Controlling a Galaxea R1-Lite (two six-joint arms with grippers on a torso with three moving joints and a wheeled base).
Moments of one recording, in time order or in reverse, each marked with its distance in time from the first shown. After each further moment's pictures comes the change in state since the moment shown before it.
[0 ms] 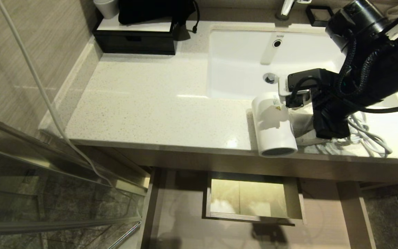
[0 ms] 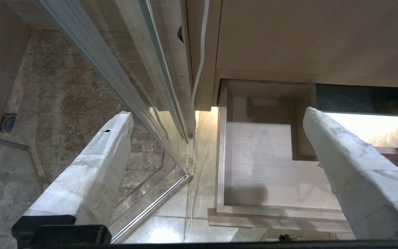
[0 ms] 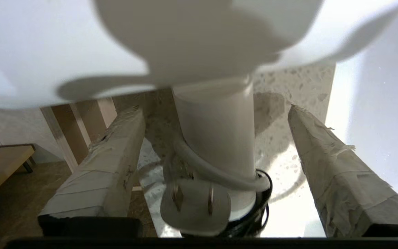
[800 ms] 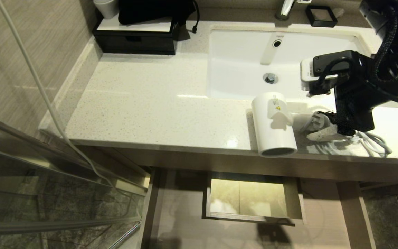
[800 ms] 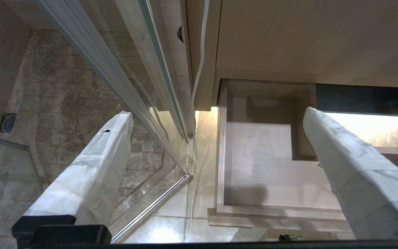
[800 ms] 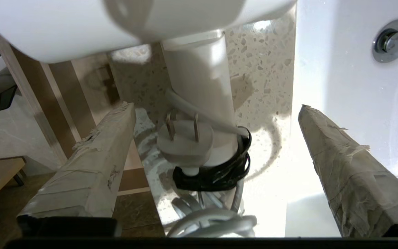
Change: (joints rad) left arm 0.000 0.000 0.000 0.000 0.000 0.000; right arm -0.014 -0.088 0.008 0.005 0.006 0.000
